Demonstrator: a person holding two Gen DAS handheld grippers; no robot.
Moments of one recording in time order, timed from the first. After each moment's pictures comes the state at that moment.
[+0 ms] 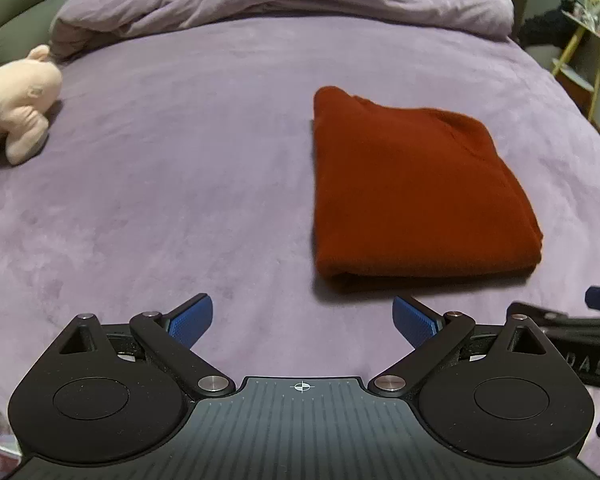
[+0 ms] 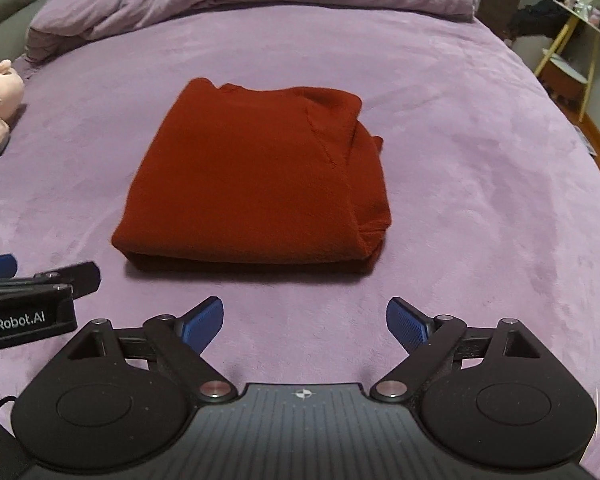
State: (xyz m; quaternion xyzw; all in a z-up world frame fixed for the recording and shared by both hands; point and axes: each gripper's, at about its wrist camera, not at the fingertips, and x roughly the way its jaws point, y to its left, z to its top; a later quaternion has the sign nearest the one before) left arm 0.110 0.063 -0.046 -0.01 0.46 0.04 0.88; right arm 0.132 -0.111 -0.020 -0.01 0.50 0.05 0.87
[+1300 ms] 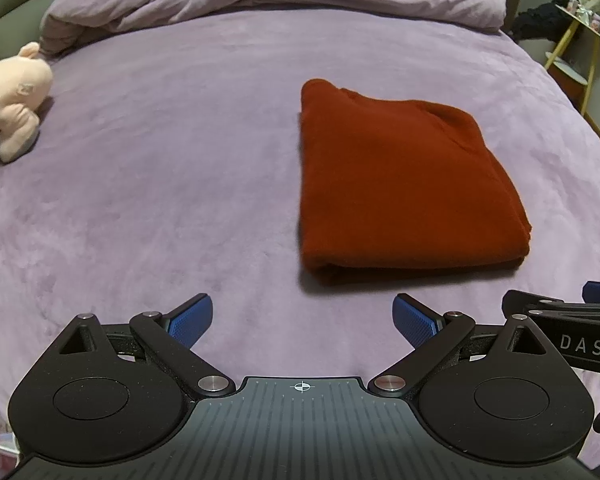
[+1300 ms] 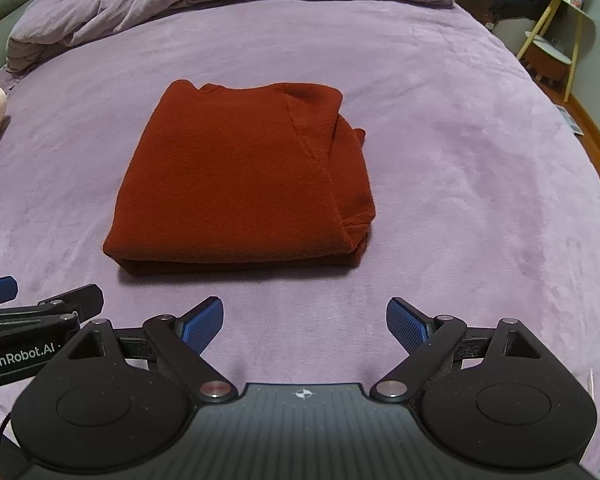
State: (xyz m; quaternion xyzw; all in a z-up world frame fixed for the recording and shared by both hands) left arm 0.109 0.058 -0.043 -0.02 0.48 0.03 0.88; right arm 0.131 -0.115 -0.014 0.00 0.51 0.02 0.86
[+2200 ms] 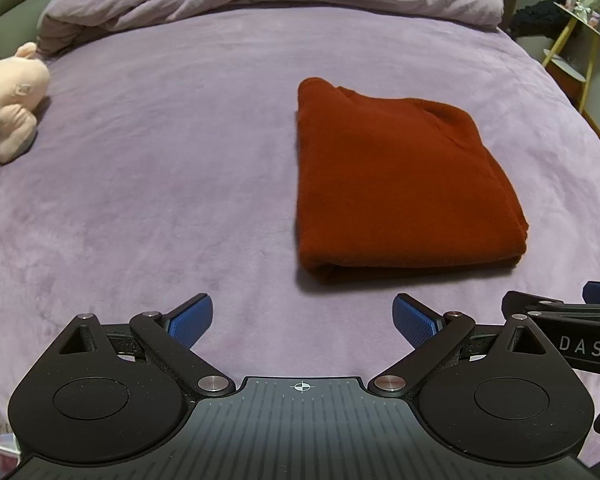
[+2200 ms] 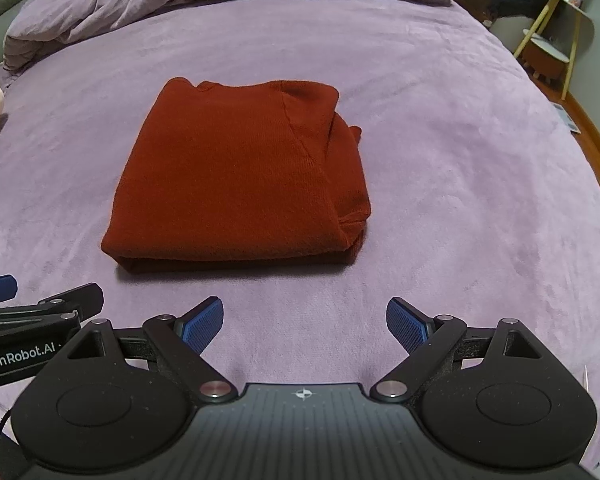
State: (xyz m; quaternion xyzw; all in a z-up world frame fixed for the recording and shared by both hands) left arm 0.109 0.056 -0.042 -0.01 0.48 0.02 0.88; right arm 0.131 -0.117 -0.010 0.00 0.51 0.02 0.86
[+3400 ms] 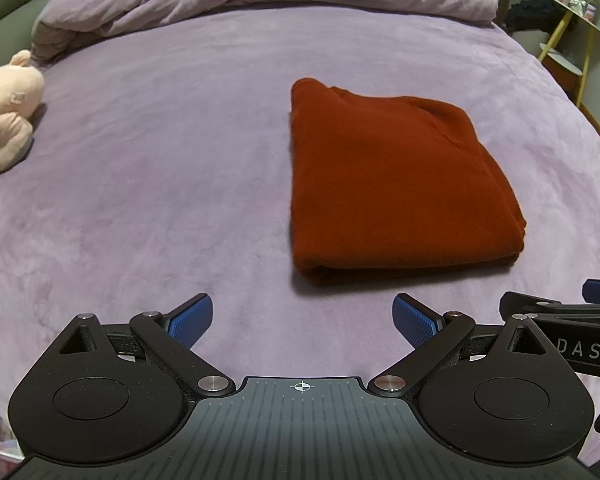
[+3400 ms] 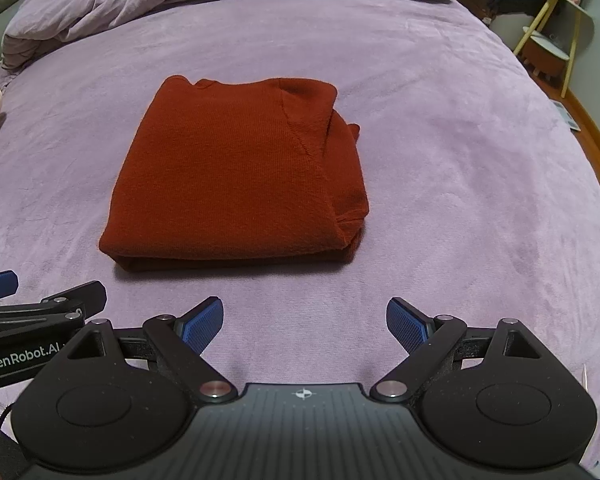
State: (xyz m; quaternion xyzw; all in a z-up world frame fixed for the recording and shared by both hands) left arm 0.112 0.050 -0.042 0.00 0.48 0.02 0.88; right arm 0.133 -0.120 -0.012 0.00 0.52 0.02 0.86
